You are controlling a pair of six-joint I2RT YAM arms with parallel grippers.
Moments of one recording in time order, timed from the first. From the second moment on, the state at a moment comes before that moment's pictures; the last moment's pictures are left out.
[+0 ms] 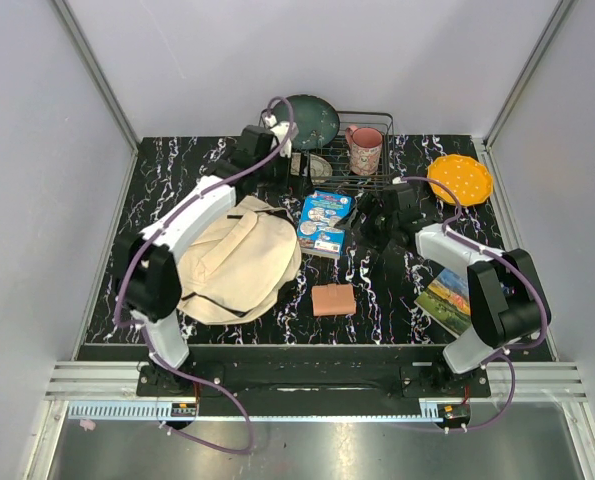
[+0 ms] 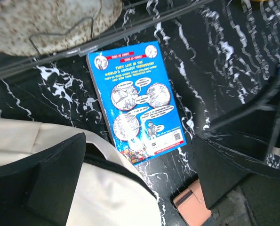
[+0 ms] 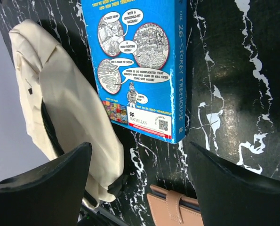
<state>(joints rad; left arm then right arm) -0.47 1.75 1.58 -0.45 0.24 -0.22 0.34 1.59 0.93 -0.09 -0.28 0.91</state>
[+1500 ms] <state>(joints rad) -0.50 2.19 1.58 -0.23 0.26 -0.42 0.34 1.84 0.93 0.19 -0.34 0.97</state>
